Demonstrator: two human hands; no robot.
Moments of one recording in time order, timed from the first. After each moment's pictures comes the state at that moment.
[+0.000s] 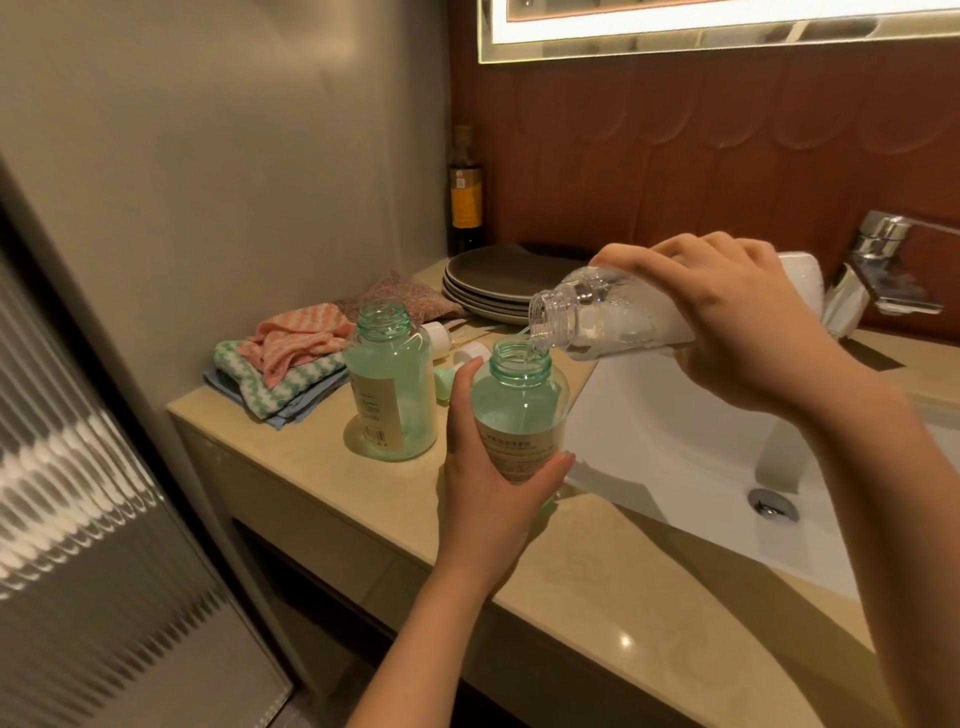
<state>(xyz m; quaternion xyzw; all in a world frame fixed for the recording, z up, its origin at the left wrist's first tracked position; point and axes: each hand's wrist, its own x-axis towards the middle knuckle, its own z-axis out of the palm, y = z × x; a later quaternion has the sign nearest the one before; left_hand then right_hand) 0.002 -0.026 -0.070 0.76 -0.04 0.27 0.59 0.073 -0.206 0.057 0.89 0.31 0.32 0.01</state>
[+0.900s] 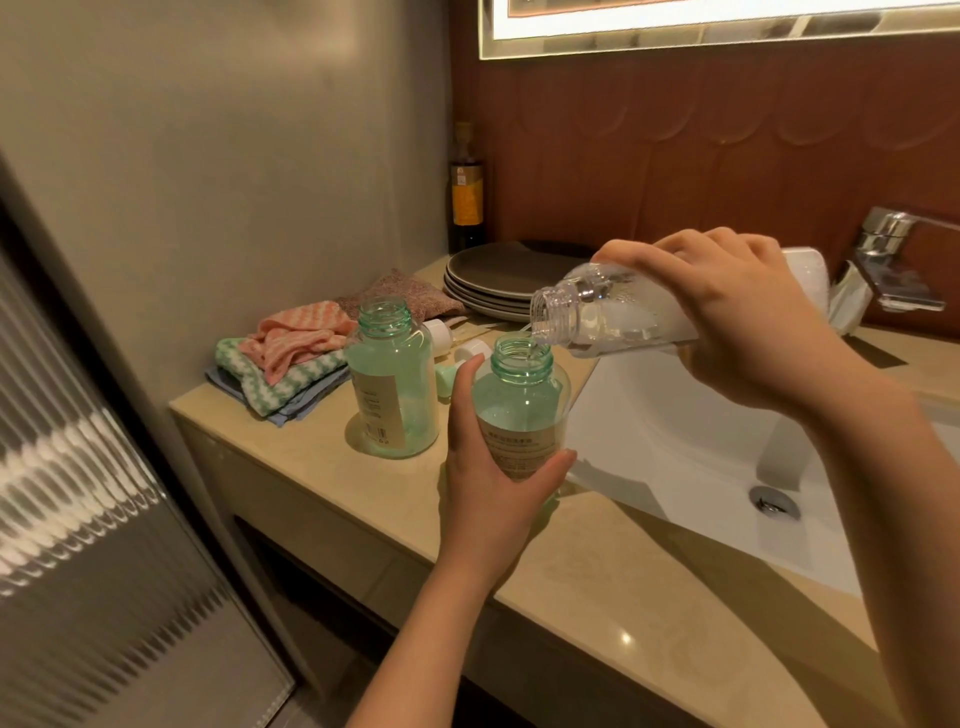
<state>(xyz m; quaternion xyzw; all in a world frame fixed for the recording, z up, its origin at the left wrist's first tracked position) 0.002 -0.026 -0.071 0.76 -0.05 0.28 0.59 0.072 -0.205 0.058 0.89 0.32 0.31 0.01</state>
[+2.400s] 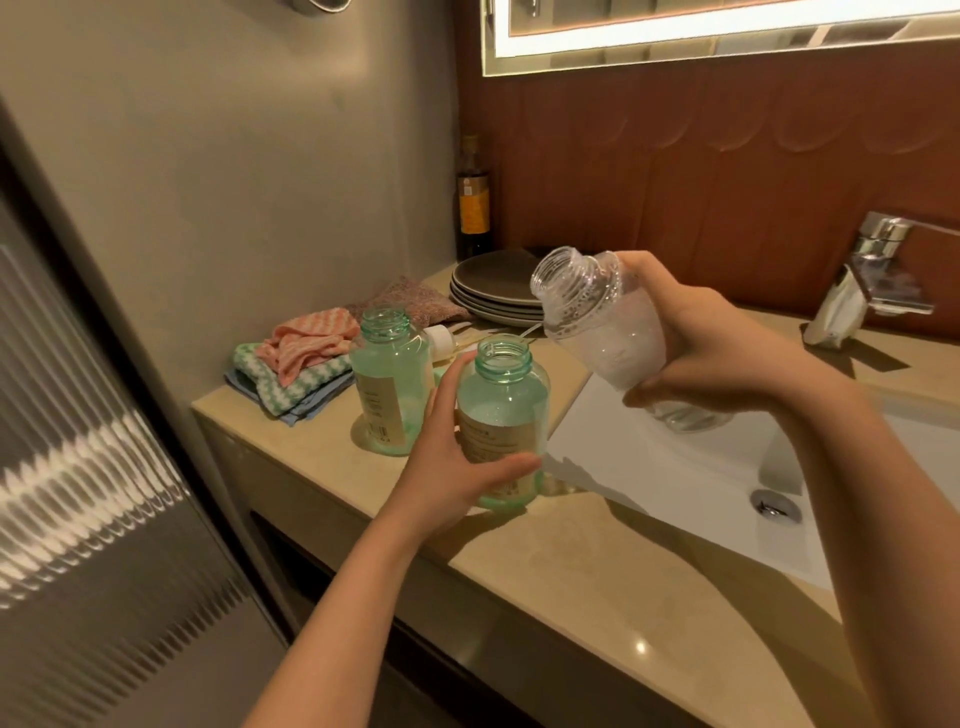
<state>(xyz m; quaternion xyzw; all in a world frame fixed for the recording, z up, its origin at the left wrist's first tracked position) 0.006 0.009 -0.050 0.79 -0.07 0.14 0.60 0.062 -0.208 0.063 0.91 0.31 0.07 -0.26</state>
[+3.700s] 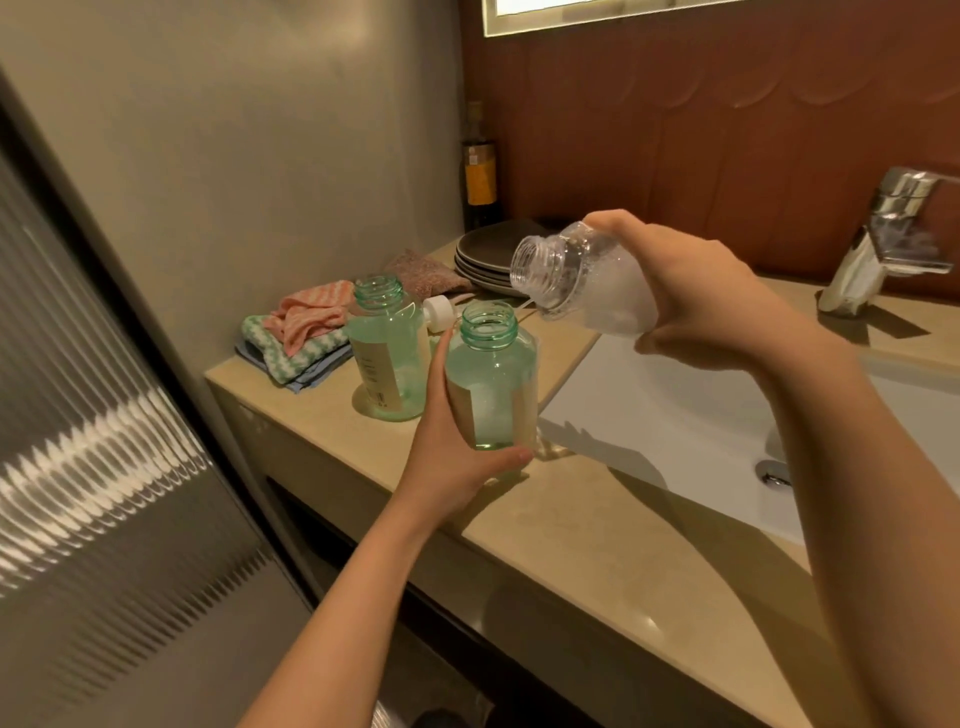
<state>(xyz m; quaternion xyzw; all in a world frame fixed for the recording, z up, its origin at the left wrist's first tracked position) -0.004 -0.010 -0.066 0.76 -0.05 0.17 0.63 0.066 -0.209 0.061 0.92 0.32 0.18 -0.12</state>
